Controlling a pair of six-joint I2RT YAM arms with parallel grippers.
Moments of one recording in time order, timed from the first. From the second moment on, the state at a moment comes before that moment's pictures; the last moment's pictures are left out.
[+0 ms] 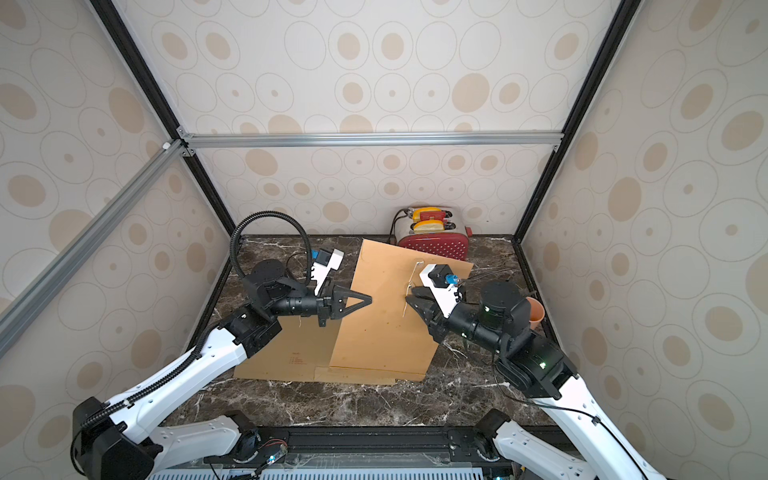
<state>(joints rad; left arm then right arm) -0.63 1.17 1.00 0.16 0.90 -0.48 0.74 0.79 1.11 -0.54 -0.24 -0.10</state>
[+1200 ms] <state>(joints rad) -0.64 1.16 1.00 0.16 0.87 -0.47 0.74 0.76 0.97 -0.40 -0.30 0.01</state>
